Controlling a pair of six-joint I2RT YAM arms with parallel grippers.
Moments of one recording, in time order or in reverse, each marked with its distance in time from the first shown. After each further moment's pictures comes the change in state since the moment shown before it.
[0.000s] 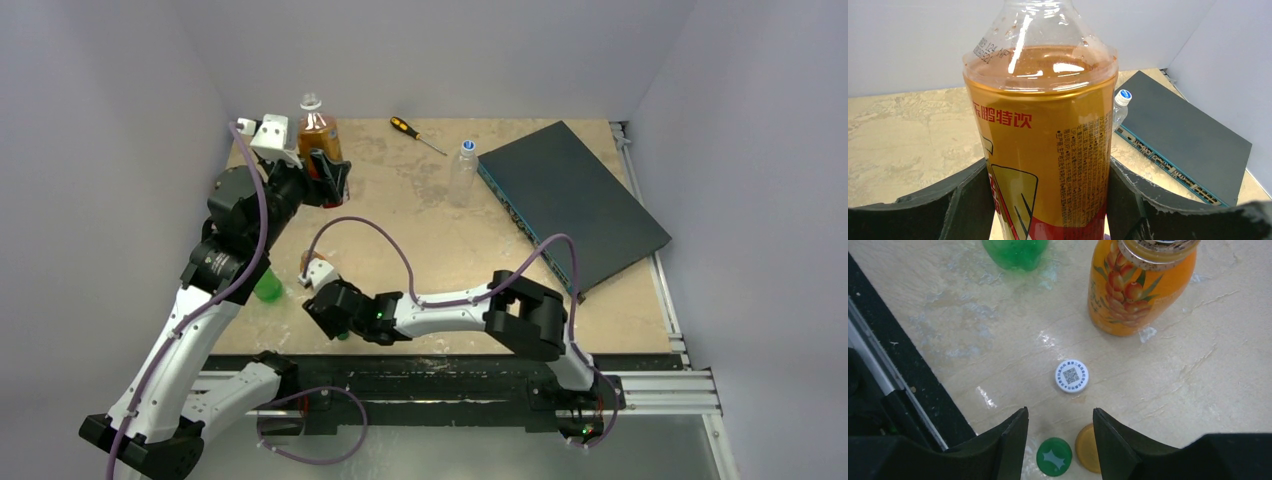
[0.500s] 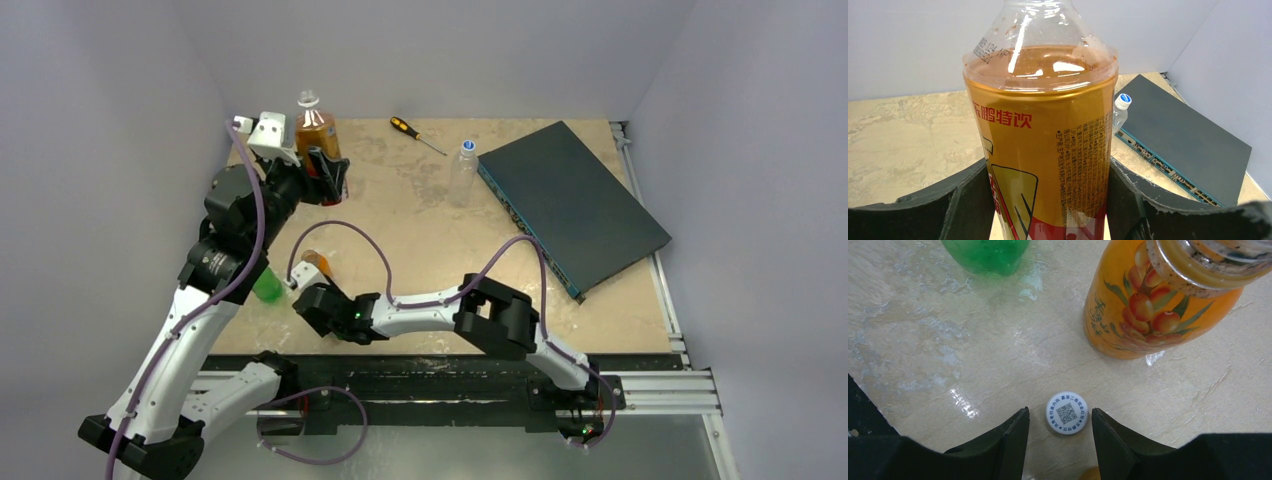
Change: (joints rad) left arm 0.000 0.003 0.019 -0.007 -0.006 0.002; right arm -0.002 0.206 0.220 -0.082 0.087 -0.030
